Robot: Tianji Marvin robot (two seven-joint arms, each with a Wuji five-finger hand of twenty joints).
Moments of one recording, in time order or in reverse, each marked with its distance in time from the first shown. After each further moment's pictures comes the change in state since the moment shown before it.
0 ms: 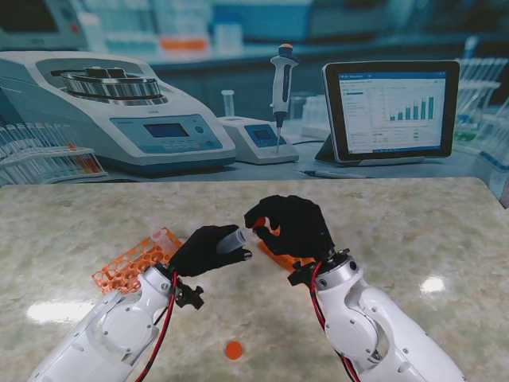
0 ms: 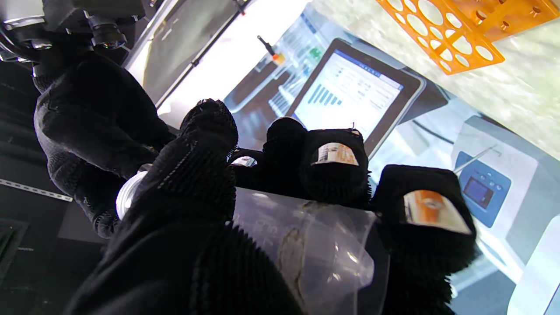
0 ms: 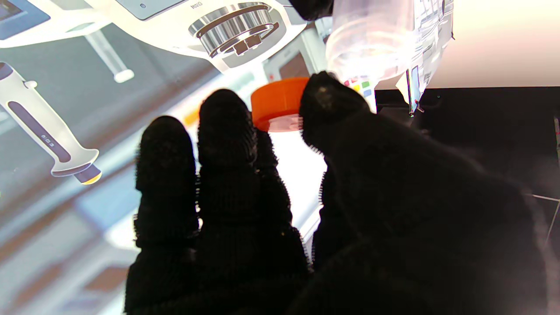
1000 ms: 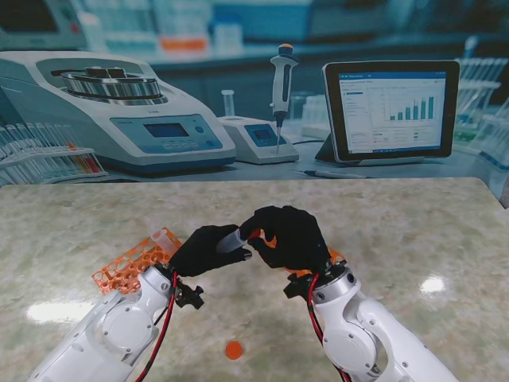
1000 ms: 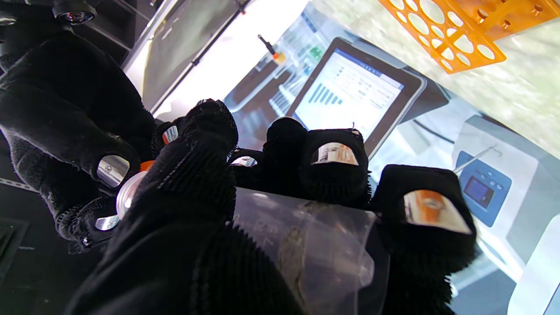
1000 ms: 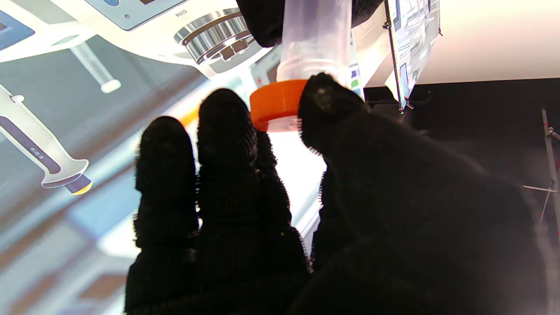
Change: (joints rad) left arm 0.002 0.000 -0.001 -0.003 0.000 0.000 0.002; right arm -0.048 0.001 -0.011 -0.025 -0.009 -0.022 -0.020; left_hand 0.000 0.000 0.000 0.000 0.000 0.000 0.000 0.000 0.000 0.000 0.000 0.000 0.000 0.000 -0.001 0.000 0.000 0.001 -0.001 0.000; right_hand 0.000 0.000 0.012 0.000 0.004 0.002 0.000 0.000 0.000 0.009 0.000 0.000 0.008 0.001 0.000 0.000 0.002 0.001 0.001 0.014
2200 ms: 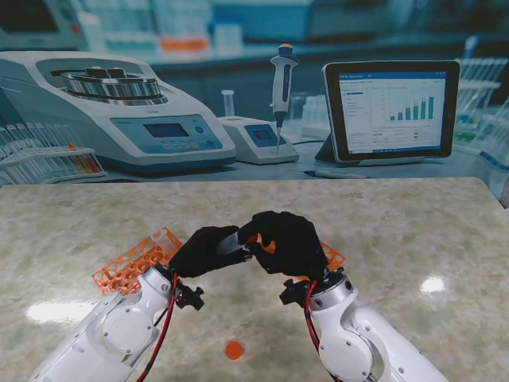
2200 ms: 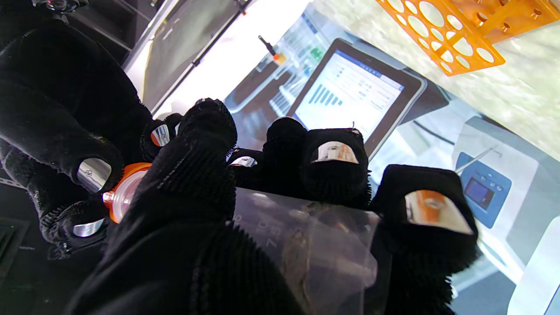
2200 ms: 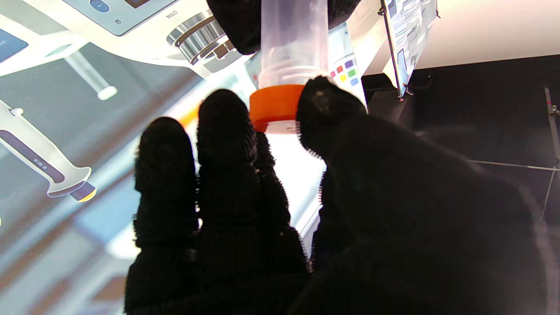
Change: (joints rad) left arm 0.002 0.001 0.003 0.003 0.001 -0.005 0.003; right arm -0.016 -0.007 -0.023 0.008 0.028 -0.011 -0.041; left_hand 0.000 0.000 -0.009 0.001 0.000 0.000 0.000 0.003 0.000 0.000 -0.001 0.000 0.000 0.000 -0.009 0.000 0.000 0.013 0.000 0.000; right_hand 0.000 0.001 0.017 0.000 0.002 0.001 0.001 0.009 0.000 0.015 0.000 -0.001 0.000 0.002 0.000 0.012 0.004 0.001 0.000 0.026
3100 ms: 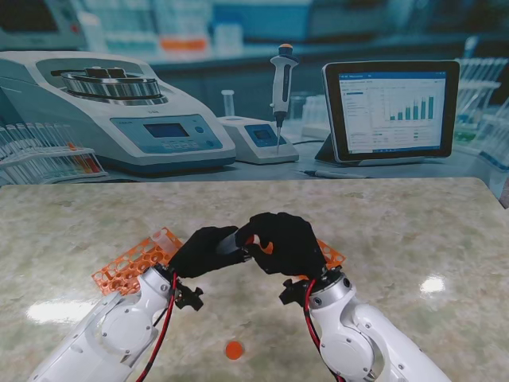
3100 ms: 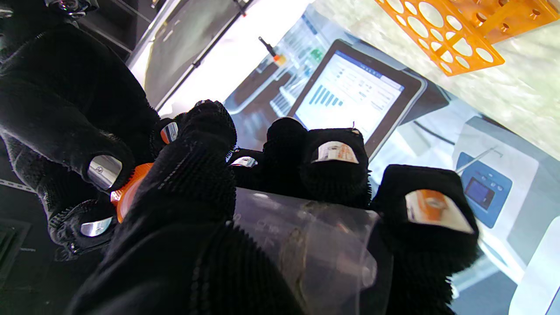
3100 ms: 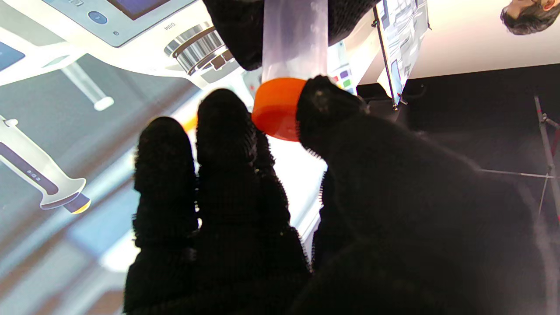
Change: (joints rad) left arm 0.004 0.002 -0.004 -0.005 0.001 -0.001 -0.006; right arm 0.013 0.000 0.005 0.012 0.004 -0.022 0.041; left_hand 0.000 0.012 -0.010 0.002 -0.001 0.001 0.000 0.001 0.000 0.000 0.000 0.000 0.000 0.000 -0.001 0.000 0.000 0.001 0.000 -0.011; right_hand 0.001 0.000 0.000 0.000 0.001 -0.004 0.002 0.006 0.010 0.000 0.000 0.000 0.004 0.002 0.000 0.000 0.003 0.002 0.000 0.001
